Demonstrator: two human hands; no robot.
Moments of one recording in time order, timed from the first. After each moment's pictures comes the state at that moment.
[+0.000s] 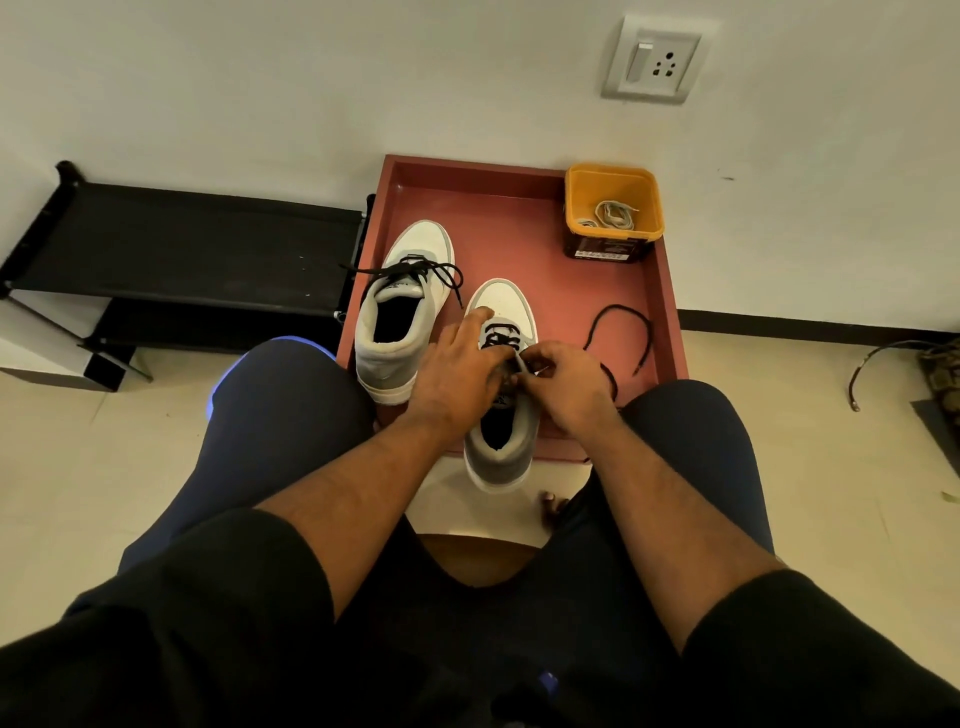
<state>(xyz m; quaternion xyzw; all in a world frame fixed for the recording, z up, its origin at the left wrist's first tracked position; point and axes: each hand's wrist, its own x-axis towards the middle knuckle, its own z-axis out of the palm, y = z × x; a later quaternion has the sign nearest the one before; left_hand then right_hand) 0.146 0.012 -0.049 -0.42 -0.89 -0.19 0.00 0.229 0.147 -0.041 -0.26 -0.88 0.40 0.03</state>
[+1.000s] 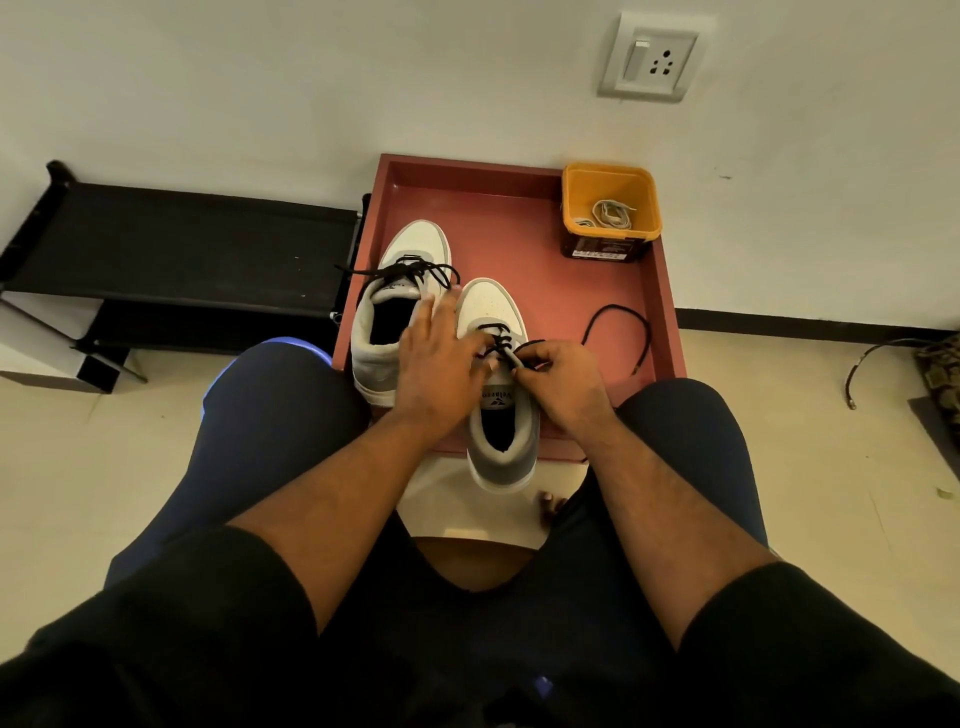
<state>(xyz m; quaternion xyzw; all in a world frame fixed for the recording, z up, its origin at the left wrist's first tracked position) 0.139 0.007 -0.037 -0.35 -0.92 -0.21 -0.03 0.224 0.147 -0.040 -0.25 -0.87 0.41 0.05</state>
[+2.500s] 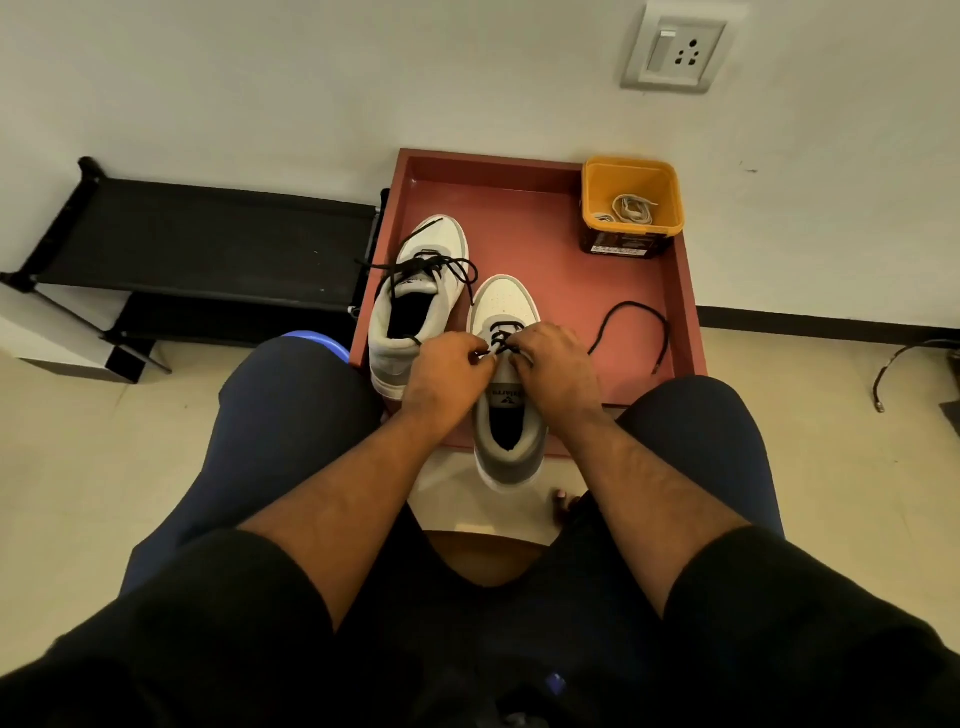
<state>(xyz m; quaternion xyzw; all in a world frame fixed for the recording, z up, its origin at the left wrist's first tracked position) 0.141 -0.002 -0.033 -0.22 -0.90 -0.34 -0.14 0.204 0.130 -0.049 -0.15 -0.96 0.21 0.07</state>
